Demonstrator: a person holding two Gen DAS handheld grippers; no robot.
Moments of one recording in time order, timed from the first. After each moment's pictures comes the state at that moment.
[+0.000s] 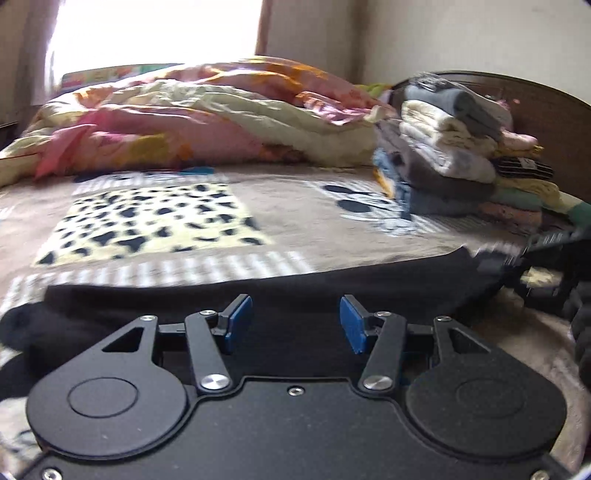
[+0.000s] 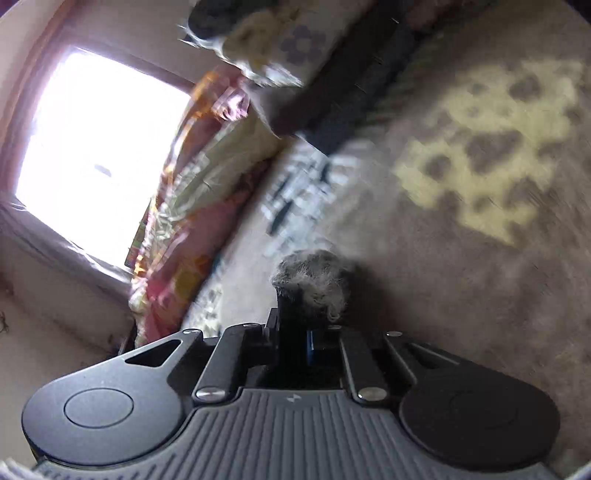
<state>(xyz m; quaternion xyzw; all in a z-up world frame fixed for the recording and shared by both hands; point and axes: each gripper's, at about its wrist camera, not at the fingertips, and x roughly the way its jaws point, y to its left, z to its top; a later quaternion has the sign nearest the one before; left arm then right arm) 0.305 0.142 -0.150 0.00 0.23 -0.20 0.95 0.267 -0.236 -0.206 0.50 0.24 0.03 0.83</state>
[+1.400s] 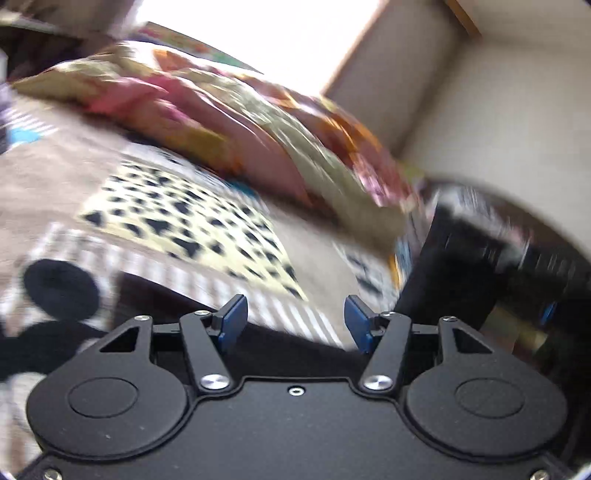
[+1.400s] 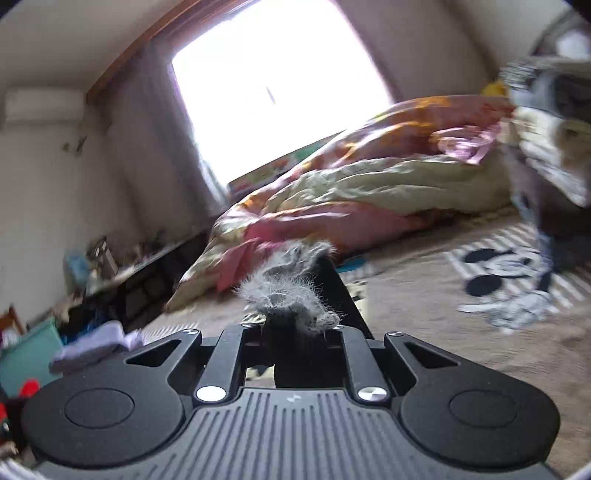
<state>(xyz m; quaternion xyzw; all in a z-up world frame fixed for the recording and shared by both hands) 0.311 0.266 -0.133 -0.25 0.20 -0.16 0.93 0.310 -0.039 -0.068 0.18 0.15 0.21 0.95</state>
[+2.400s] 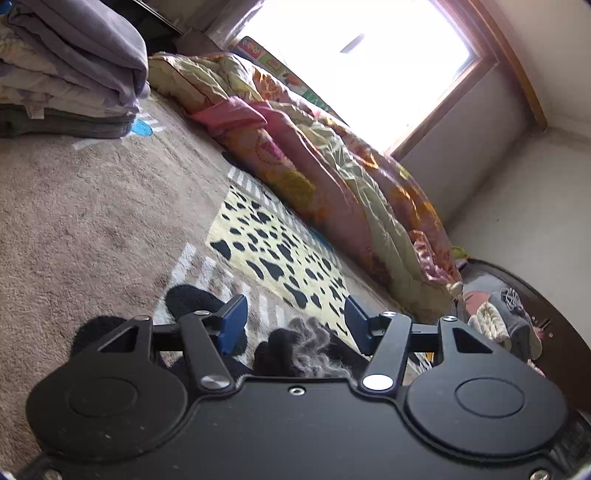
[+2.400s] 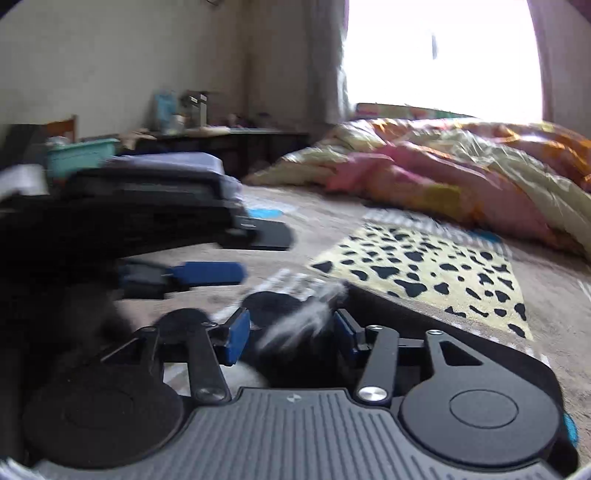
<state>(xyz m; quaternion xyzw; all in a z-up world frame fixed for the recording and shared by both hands) 0.299 0.362 -0.144 -0.35 0.19 -0.08 0.92 0.265 0.149 -0.128 -0.05 0.19 0.33 0.92</state>
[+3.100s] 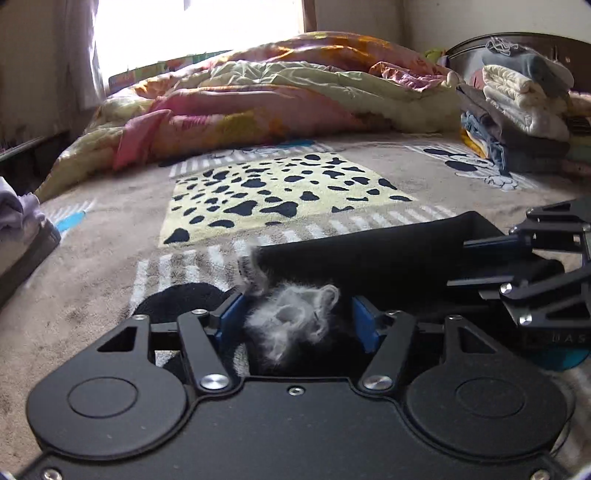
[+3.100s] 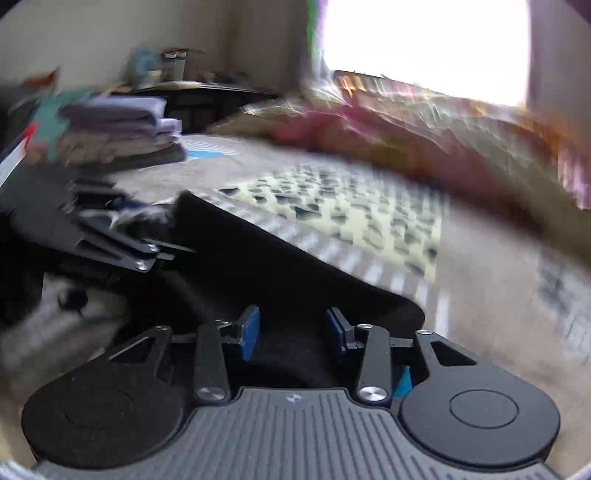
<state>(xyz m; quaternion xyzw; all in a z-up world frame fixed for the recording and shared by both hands) 0.326 0.266 -0.165 0.07 0.26 -0.10 0.96 0.295 0.058 -0.167 -0.15 0.22 0.29 0.92</state>
